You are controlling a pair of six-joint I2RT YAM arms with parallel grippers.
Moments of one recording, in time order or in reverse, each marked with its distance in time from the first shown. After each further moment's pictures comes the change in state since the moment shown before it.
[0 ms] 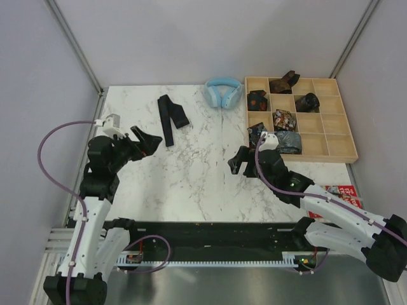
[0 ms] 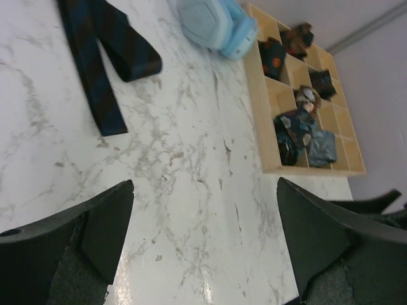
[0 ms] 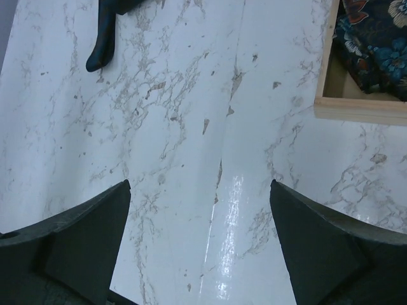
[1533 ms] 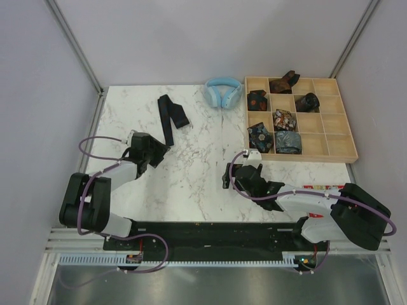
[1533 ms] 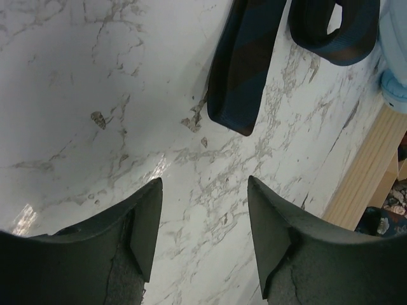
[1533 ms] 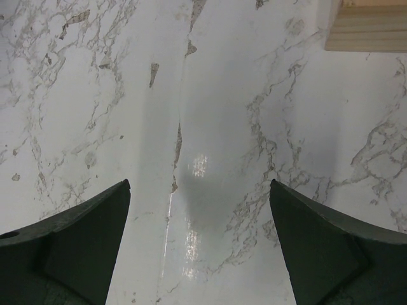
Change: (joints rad) left arm -0.150 0.655 -0.120 0.323 -0.432 -0.524; right arm 0.187 0.323 -0.162 0.289 0.210 0.065
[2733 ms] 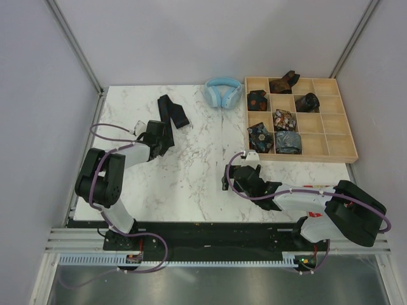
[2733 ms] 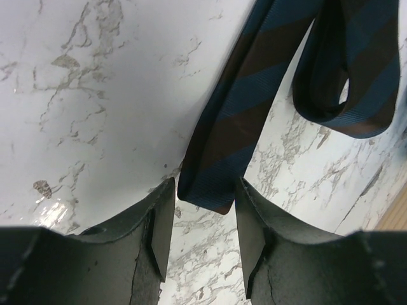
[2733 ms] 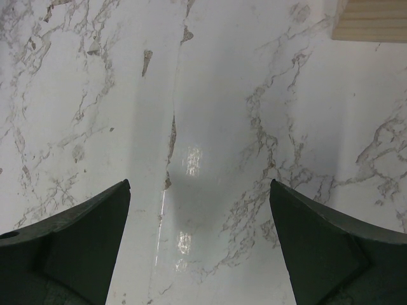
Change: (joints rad) left arm -0.084 0.280 0.275 -0.089 -0.229 -0.080; right arm 0.000 0.046 0.000 0.018 -0.021 -0.016
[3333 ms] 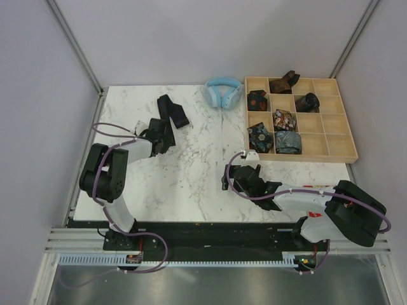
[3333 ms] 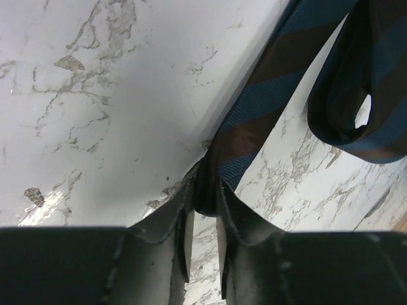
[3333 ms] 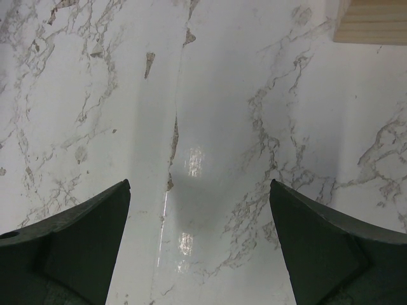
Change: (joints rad) left arm -0.004 0.055 0.056 -0.074 -0.019 -0.068; right arm 0.000 0.000 0.000 0.008 0.000 0.000
